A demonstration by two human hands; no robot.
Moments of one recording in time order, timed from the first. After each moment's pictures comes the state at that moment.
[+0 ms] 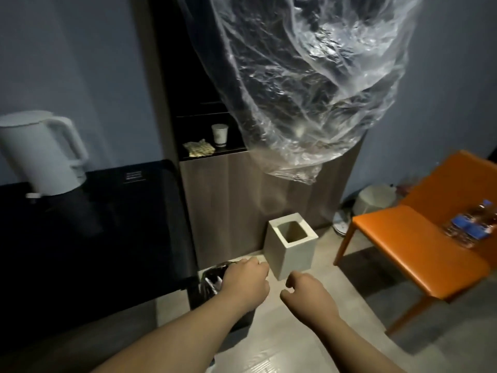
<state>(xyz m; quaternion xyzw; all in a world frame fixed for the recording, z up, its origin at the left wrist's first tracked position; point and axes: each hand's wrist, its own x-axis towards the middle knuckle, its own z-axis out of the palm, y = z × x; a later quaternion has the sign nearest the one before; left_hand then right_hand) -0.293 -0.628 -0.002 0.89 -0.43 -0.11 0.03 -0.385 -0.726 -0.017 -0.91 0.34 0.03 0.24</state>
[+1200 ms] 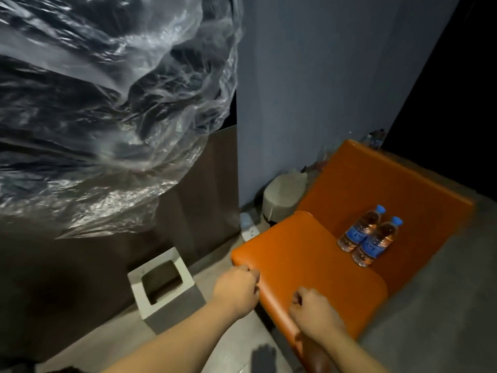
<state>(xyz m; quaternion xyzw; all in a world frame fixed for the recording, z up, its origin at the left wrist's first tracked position) -0.311 -1.281 -0.060 0.83 -0.53 -0.19 -0.01 -0.456 -1.363 -0.069 -0.82 0.46 0.14 0.32</state>
